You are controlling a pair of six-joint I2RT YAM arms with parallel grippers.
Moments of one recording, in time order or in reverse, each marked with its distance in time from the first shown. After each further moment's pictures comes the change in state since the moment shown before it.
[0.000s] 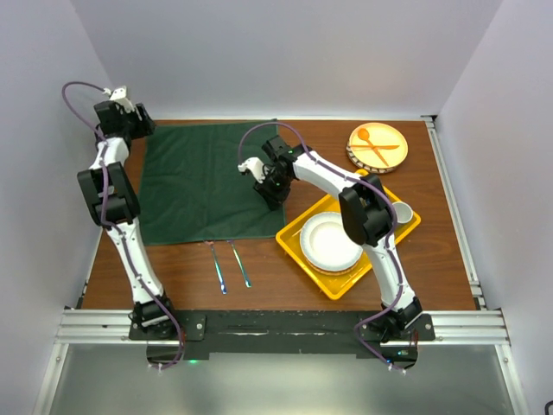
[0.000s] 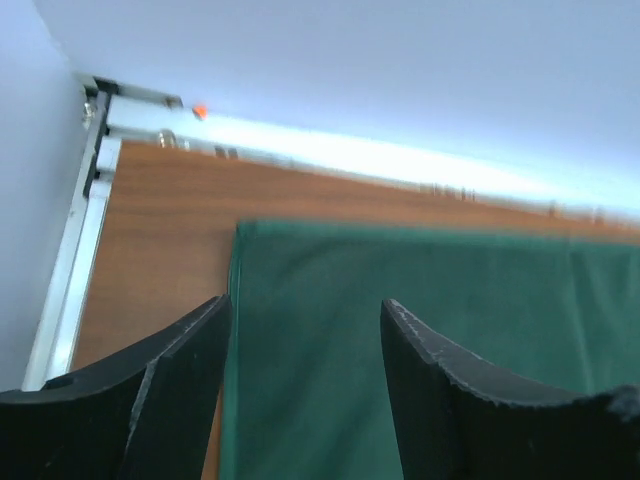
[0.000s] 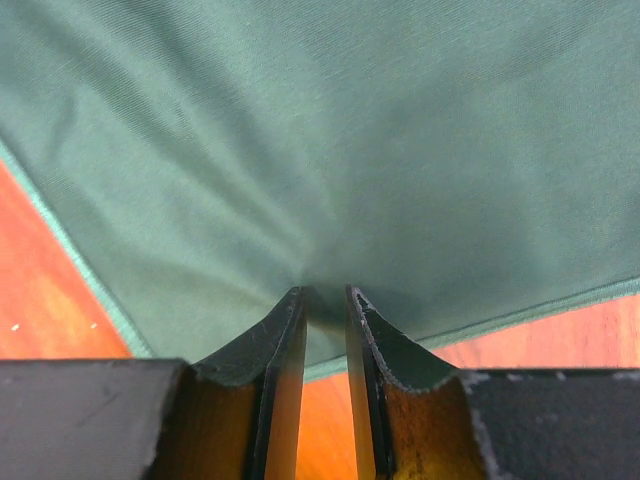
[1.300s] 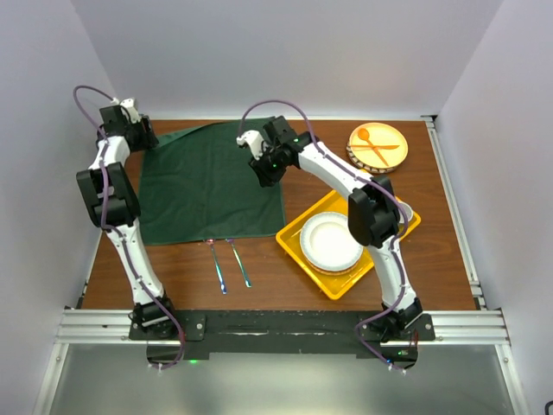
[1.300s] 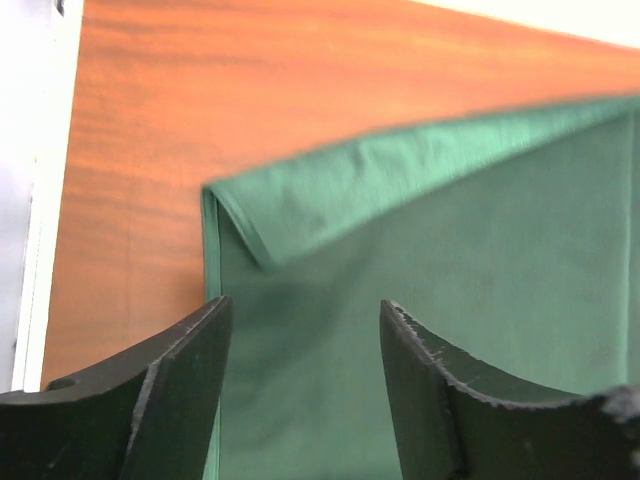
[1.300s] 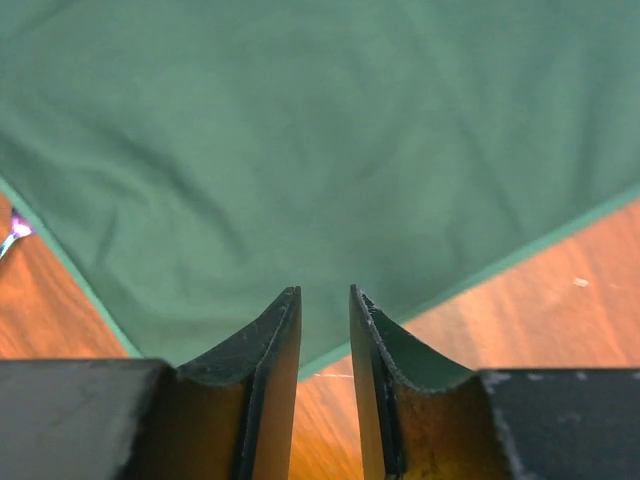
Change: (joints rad) left arm -0.014 -0.119 -0.100 -0.323 -0.080 0.149; right arm -0.024 -0.060 0.109 0.102 0.037 0.130
